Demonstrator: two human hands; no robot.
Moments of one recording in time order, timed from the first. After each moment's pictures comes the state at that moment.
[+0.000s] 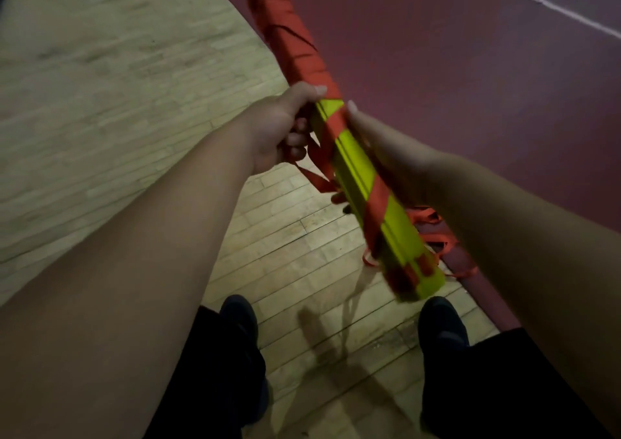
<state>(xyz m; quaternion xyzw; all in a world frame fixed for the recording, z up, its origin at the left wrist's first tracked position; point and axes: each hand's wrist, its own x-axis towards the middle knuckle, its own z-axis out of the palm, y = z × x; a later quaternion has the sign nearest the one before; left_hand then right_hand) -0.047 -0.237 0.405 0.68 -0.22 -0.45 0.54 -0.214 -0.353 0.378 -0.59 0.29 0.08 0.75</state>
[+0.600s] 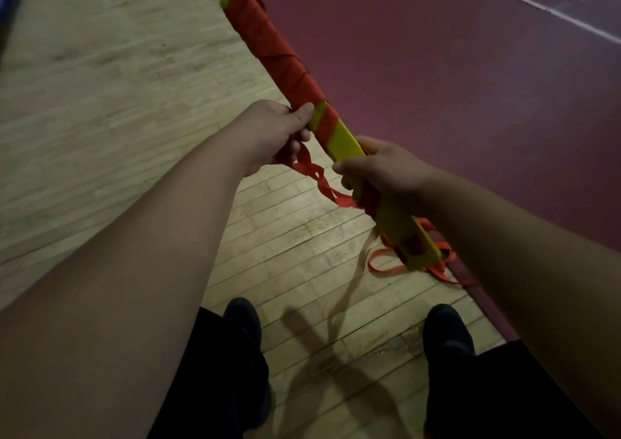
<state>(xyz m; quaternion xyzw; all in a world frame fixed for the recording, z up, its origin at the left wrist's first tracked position) -0.018 -0.223 0.394 0.75 -0.26 -0.35 0.49 -0.205 -0.345 0.367 -0.73 0.28 0.01 0.62</state>
